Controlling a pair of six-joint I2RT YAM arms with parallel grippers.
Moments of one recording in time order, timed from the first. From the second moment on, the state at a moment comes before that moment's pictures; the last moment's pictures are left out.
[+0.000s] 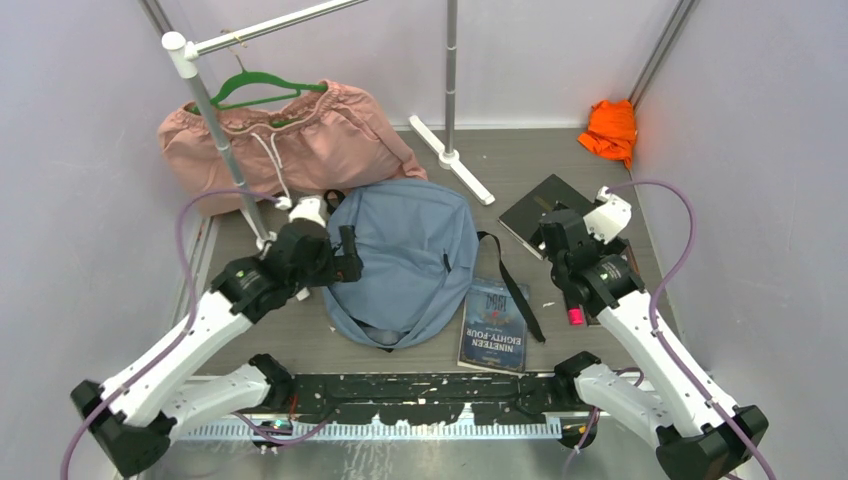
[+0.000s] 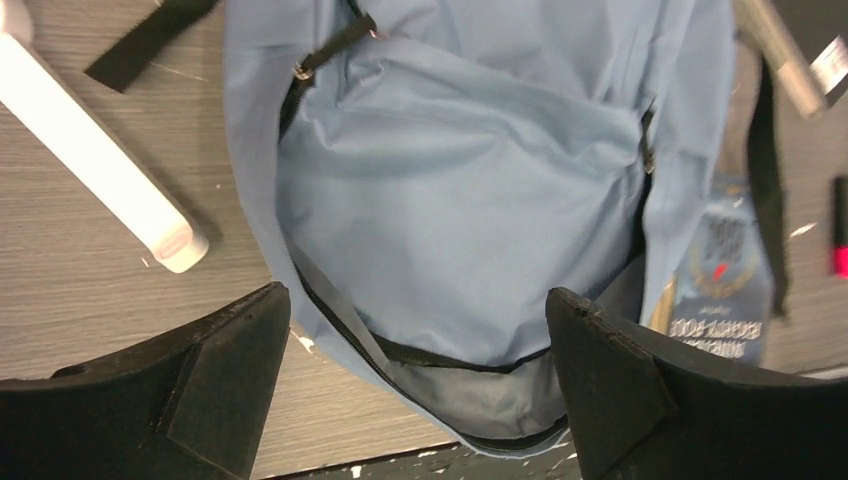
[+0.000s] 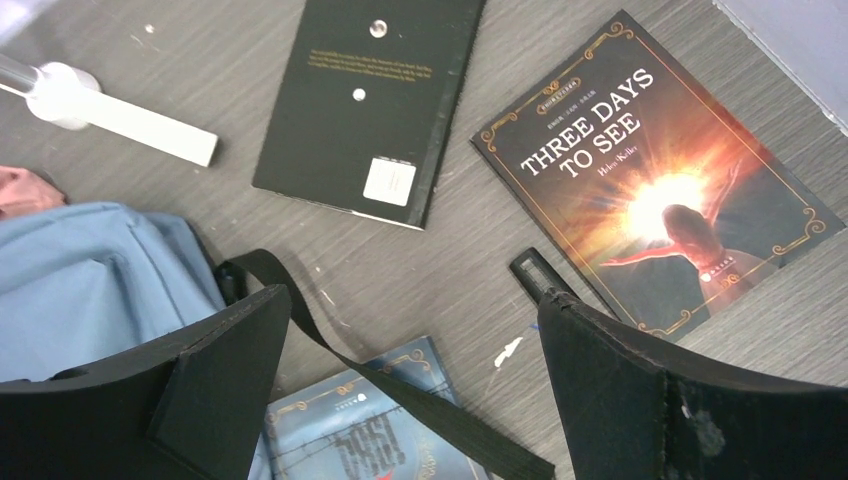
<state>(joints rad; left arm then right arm) -0.69 0.87 0.95 -0.80 -0.30 -0.65 0.45 0.88 0.92 -0.81 0.75 0.85</state>
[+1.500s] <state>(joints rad) -0.92 1.18 1.02 -0.69 -0.18 -0.56 0.46 0.83 0.57 -0.82 0.14 0.91</state>
